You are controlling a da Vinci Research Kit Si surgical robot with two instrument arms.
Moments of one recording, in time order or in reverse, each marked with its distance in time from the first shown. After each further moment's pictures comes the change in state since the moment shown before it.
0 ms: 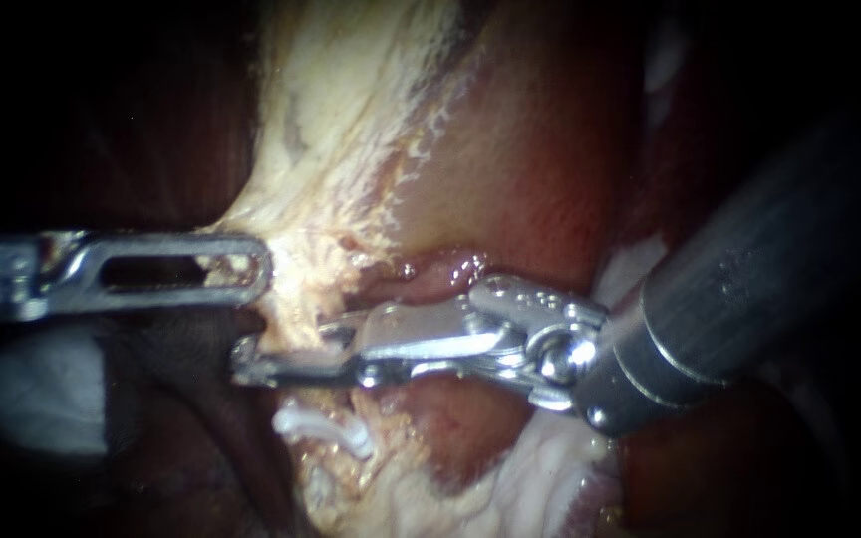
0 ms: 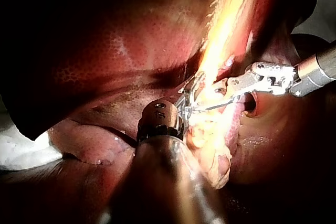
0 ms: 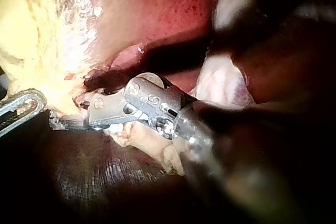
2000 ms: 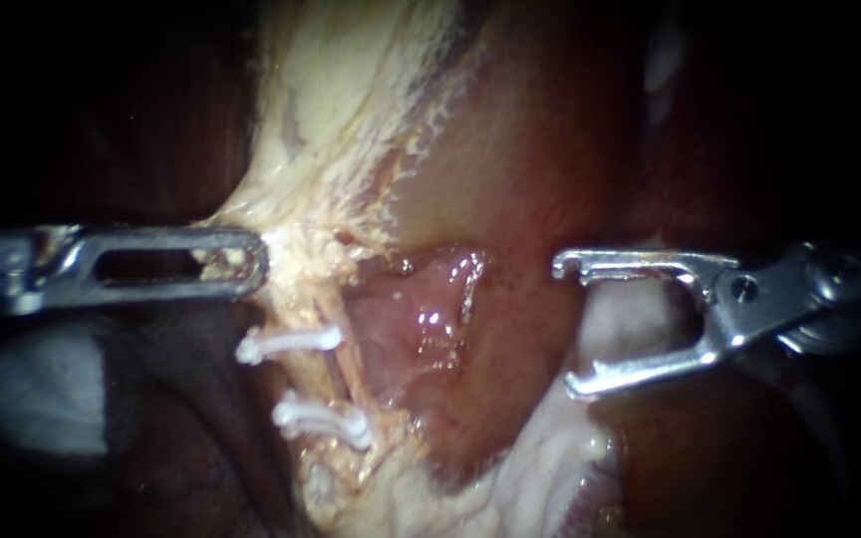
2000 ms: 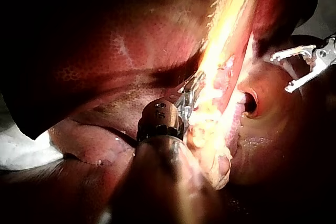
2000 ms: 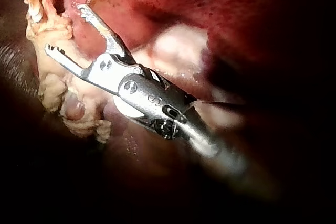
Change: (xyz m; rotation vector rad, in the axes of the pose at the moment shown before) right arm 0.002 -0.006 -0.023 -0.082 0.066 -0.534; left arm 0.000 0.000 0.000 -0.001 -0.002 -0.001
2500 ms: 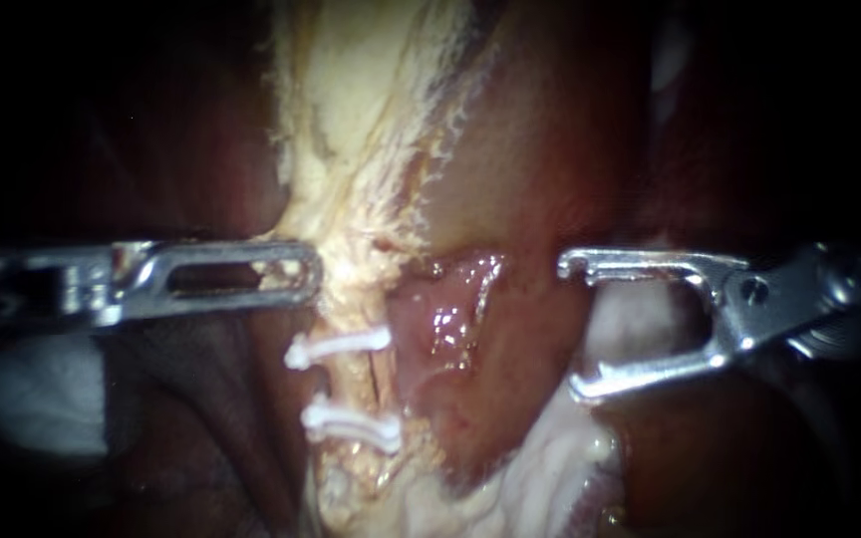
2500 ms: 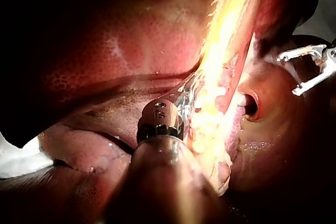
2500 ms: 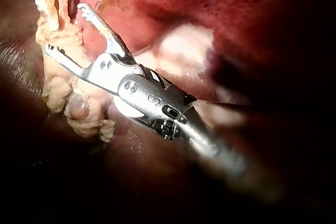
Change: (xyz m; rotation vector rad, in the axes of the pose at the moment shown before) right arm 0.000 0.000 0.001 -0.004 -0.002 0.038; left arm 0.002 0.000 0.008 0.026 0.006 0.008
